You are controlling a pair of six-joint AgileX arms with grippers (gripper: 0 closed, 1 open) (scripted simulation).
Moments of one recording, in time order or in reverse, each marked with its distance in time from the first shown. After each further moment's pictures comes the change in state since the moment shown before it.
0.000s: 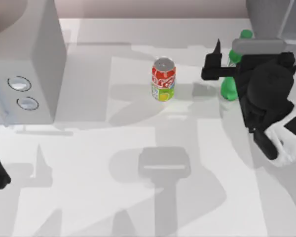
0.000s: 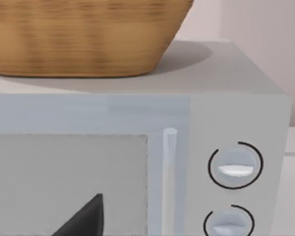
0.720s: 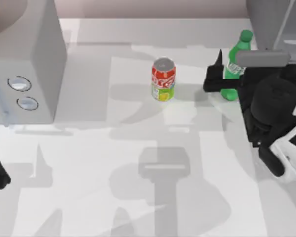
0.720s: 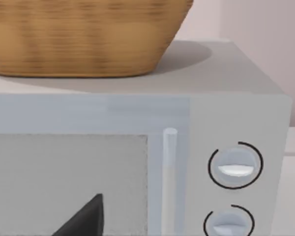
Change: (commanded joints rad) left arm 0.000 0.000 0.000 0.000 0.000 0.000; right arm 0.031 -0.050 -0.119 0.062 0.035 0.001
